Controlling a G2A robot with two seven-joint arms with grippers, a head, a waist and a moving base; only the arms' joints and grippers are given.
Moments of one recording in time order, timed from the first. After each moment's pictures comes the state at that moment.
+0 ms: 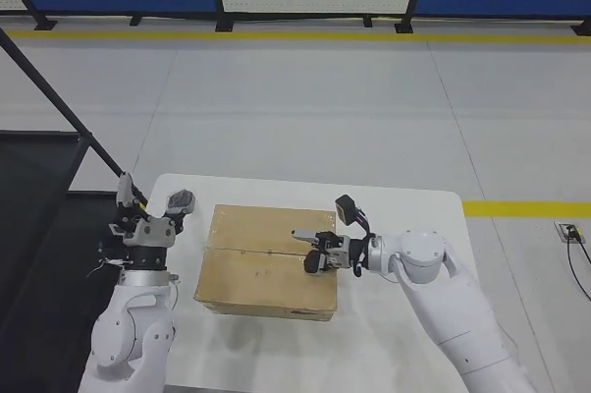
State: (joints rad) left arm 1.21 -1.33 -1.51 -1.85 -0.66 -0.16 0.01; right arm -0.65 -1.37 1.12 -1.14 0.20 0.17 1.07
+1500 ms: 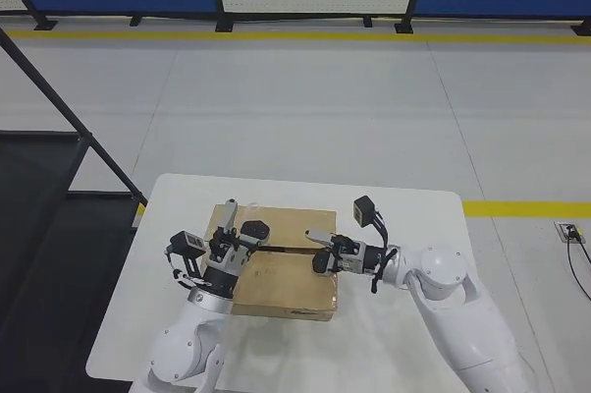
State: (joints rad) left arm 1.26 -1.36 -1.29 -1.85 -0.35 -0.15 -0.06; right arm -0.81 -1.31 1.20 -1.36 0.22 0.11 0.99
